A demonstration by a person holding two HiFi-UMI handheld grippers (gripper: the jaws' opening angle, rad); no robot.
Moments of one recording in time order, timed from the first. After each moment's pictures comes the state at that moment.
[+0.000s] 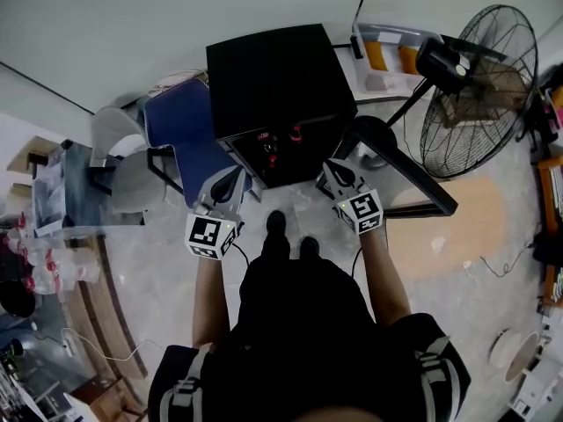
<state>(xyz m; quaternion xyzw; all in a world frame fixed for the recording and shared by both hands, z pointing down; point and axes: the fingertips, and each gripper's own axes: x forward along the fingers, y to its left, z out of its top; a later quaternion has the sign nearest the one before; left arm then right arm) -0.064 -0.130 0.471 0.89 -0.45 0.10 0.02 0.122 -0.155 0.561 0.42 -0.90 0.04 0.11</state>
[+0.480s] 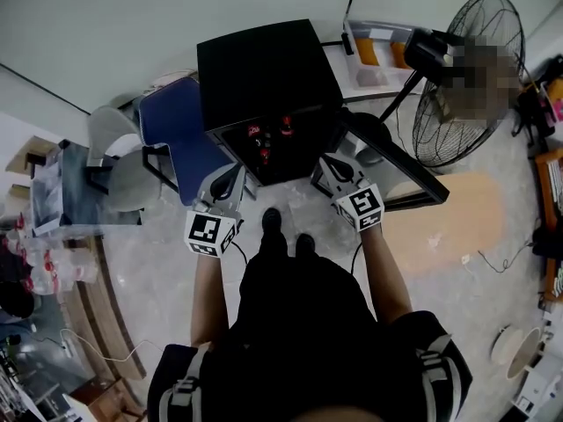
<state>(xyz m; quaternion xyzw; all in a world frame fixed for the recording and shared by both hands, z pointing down) -0.038 -0.108 0.469 0.89 -0.45 0.10 0.02 0.138 -0.132 0.538 0.41 -0.91 0.02 0.10</state>
